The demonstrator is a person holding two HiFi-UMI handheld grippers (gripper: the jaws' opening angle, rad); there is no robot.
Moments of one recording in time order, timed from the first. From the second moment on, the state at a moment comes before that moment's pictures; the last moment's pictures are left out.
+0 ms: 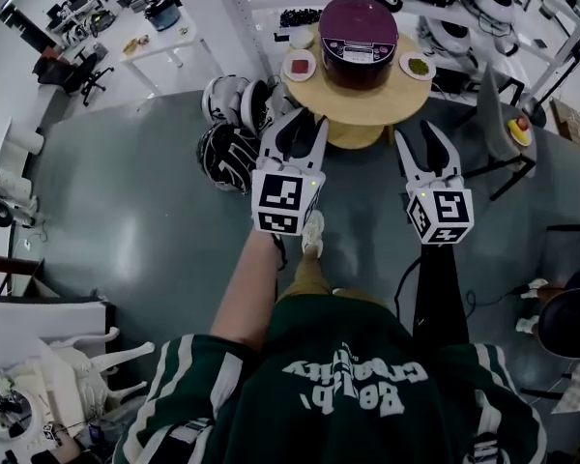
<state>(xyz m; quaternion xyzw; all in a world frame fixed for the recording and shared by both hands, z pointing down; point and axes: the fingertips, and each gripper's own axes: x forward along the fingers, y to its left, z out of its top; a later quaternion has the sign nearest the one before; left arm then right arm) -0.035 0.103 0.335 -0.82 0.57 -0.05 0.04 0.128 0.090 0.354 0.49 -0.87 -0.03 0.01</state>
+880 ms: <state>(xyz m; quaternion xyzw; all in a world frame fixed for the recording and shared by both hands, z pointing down) -0.083 -0.186 0.335 -0.87 0.49 -0.06 0.07 0.073 -0.174 0.346 0.57 -0.82 -0.03 0.02</state>
